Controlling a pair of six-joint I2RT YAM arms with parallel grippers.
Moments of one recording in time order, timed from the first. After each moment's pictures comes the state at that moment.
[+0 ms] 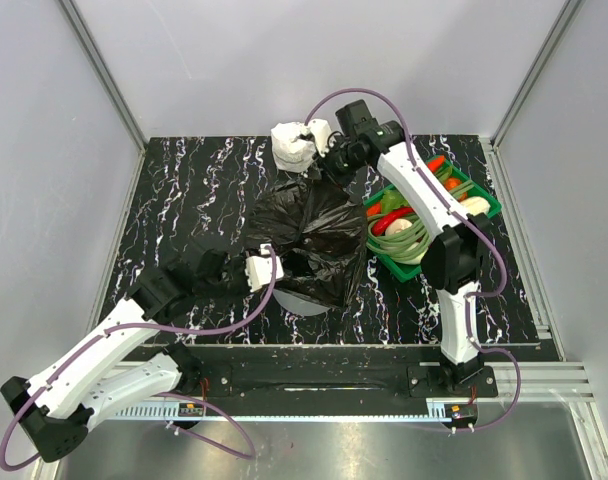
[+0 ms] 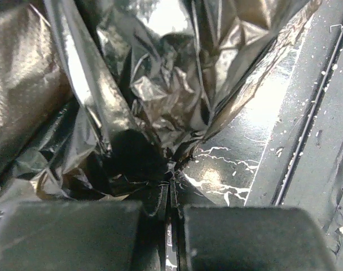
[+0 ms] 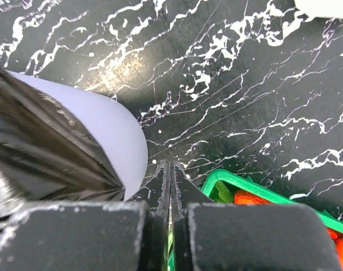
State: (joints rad) left arm -0.72 0.82 0.87 -0.79 0.24 0.54; right arm 0.50 2.10 2.22 -1.04 -0.41 -0.38
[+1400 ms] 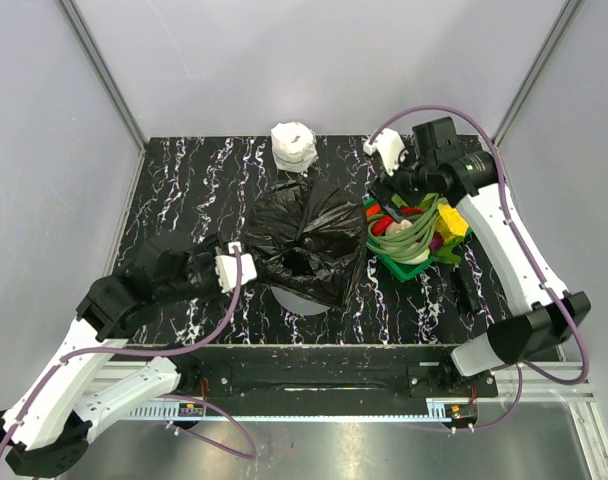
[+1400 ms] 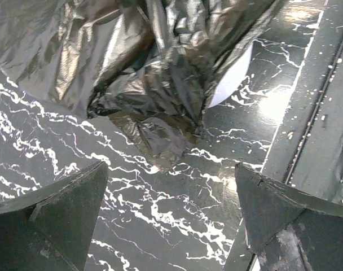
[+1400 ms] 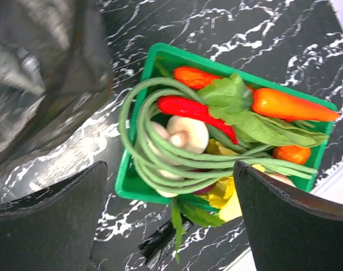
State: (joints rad) left arm -0.68 0.72 1.10 -1.04 0.23 0.62; right arm 0.36 1.52 1.73 -1.04 -0.17 -0.55
